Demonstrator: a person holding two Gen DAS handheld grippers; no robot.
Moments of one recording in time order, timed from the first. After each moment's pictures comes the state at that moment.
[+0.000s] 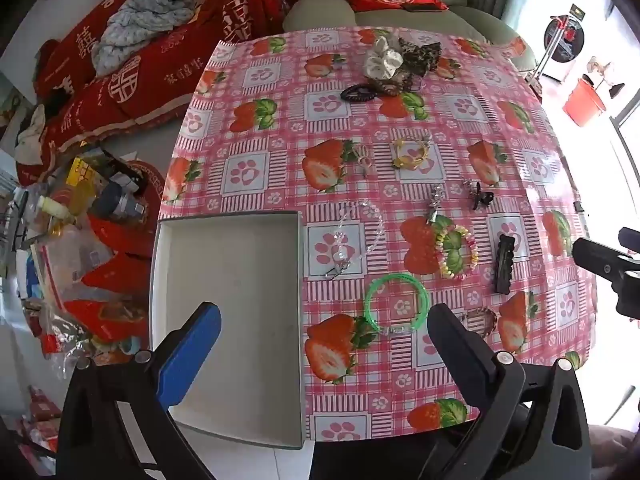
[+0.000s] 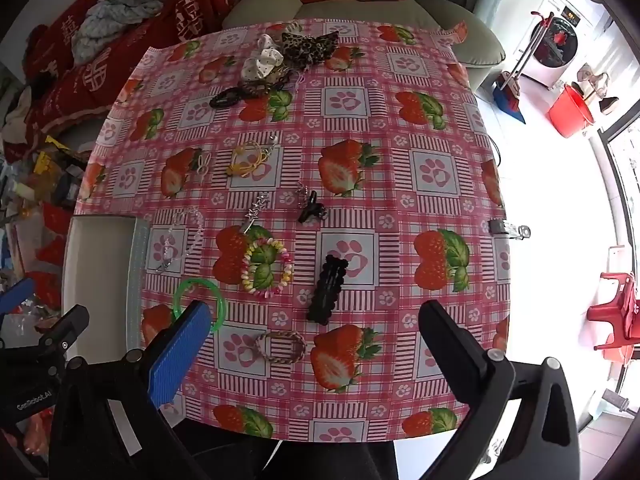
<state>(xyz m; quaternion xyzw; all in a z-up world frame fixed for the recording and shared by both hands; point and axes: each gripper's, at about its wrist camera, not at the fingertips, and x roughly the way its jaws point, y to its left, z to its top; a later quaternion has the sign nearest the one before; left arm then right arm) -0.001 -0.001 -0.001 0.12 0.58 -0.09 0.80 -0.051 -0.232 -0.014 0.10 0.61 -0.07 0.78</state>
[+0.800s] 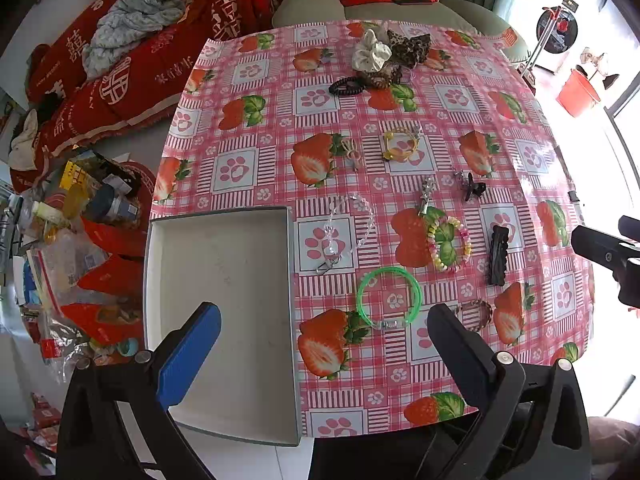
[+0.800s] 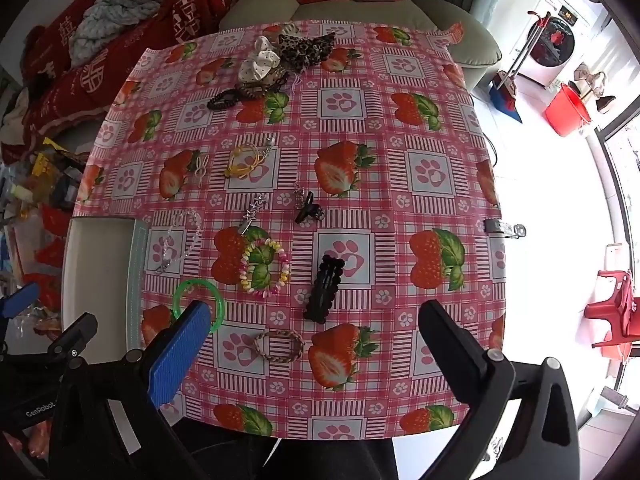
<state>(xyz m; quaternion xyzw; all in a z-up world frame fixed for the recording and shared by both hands) -0.001 -0.005 -0.004 0.13 0.60 -0.10 0.79 -0.049 -0.231 -0.012 0.10 0.61 -0.07 0.78</state>
